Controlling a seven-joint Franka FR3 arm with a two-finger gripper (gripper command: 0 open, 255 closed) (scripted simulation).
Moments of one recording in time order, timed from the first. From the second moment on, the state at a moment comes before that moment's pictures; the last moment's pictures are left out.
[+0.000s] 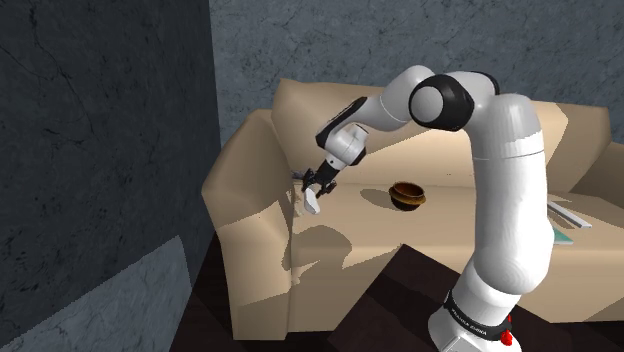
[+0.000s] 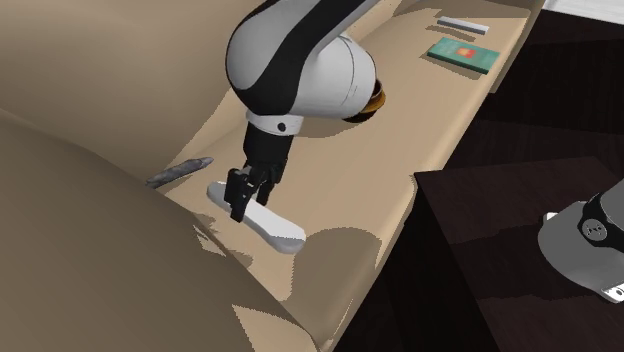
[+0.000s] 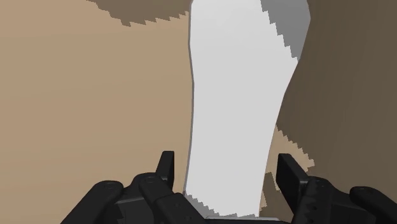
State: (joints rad) arm -0.09 0.45 -0.20 -2.00 0.97 2.50 -0.41
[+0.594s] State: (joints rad) arm -0.06 0.36 -0.23 -2.01 0.88 2.45 -0.32
